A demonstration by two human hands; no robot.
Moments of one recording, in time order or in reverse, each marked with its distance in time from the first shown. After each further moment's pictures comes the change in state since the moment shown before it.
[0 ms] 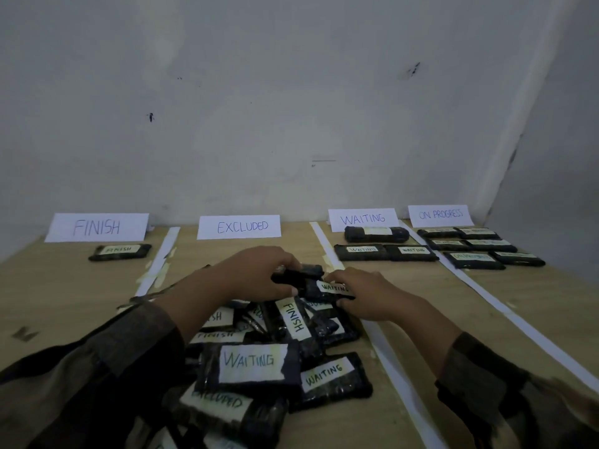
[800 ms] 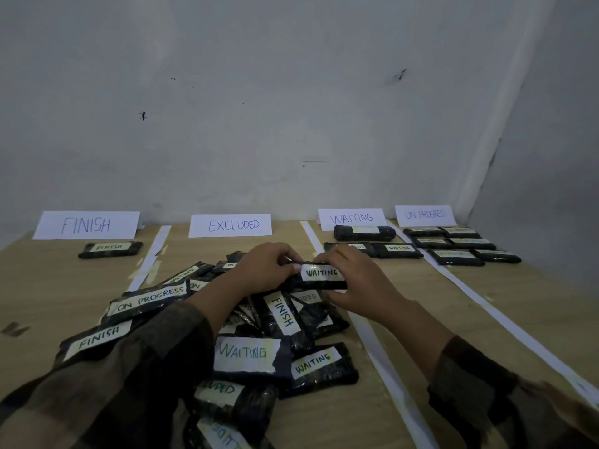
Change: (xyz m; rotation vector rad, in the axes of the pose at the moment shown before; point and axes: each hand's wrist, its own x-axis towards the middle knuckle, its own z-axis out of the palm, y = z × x) left_hand 0.021 0.015 0.026 -0.370 0.207 -0.177; right_hand -0.018 -0.001 0.001 -0.009 0.533 -0.277
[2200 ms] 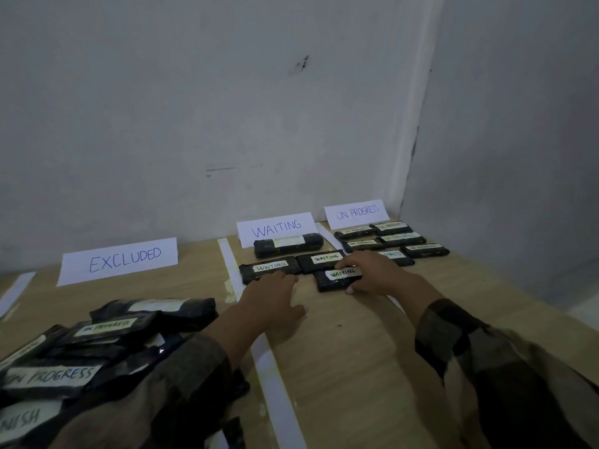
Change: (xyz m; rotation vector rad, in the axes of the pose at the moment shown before) left_hand 0.106 0.089 0.129 0.501 -0.267 0.118; right_hand -0.032 0.218 -0.033 0.009 -0.387 0.555
